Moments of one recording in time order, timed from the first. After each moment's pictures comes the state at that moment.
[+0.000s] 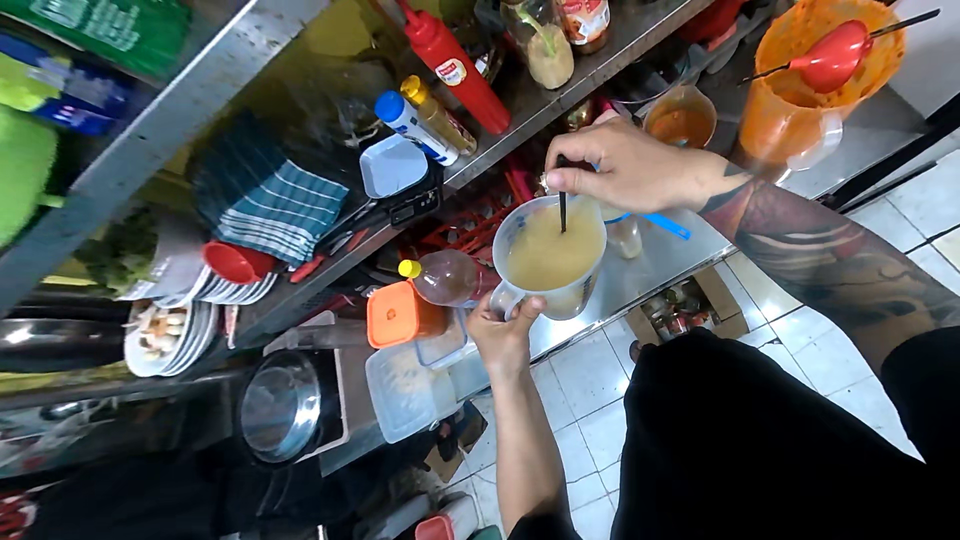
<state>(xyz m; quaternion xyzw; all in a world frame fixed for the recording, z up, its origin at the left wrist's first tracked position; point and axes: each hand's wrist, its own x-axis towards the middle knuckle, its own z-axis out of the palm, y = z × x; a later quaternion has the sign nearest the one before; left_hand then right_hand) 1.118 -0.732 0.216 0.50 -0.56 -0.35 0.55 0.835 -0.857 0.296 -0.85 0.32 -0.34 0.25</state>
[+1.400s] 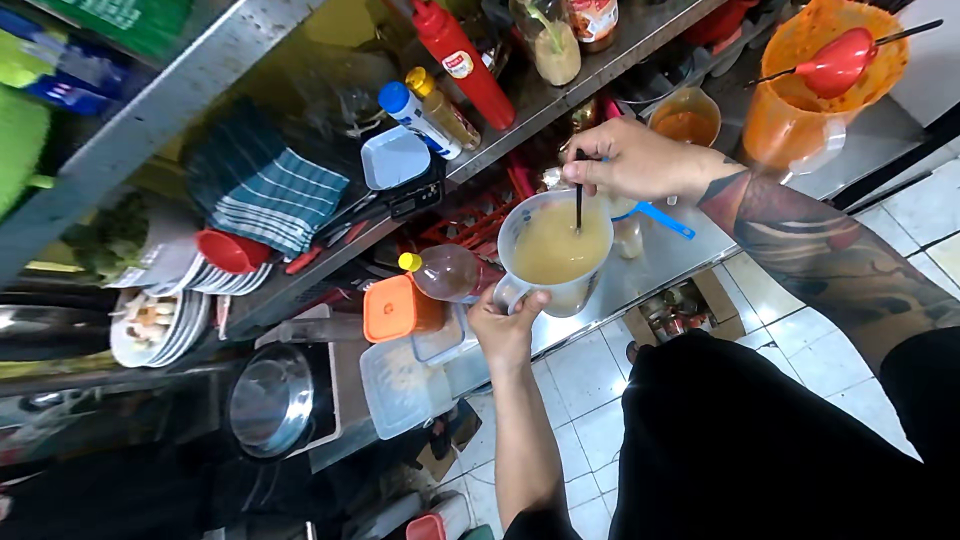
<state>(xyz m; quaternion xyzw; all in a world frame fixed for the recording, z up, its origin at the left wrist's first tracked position) 1.117 -0.731 0.218 0.51 -0.57 -0.34 0.54 0.834 -0.866 0.290 -0.79 0.38 -0.29 0.38</state>
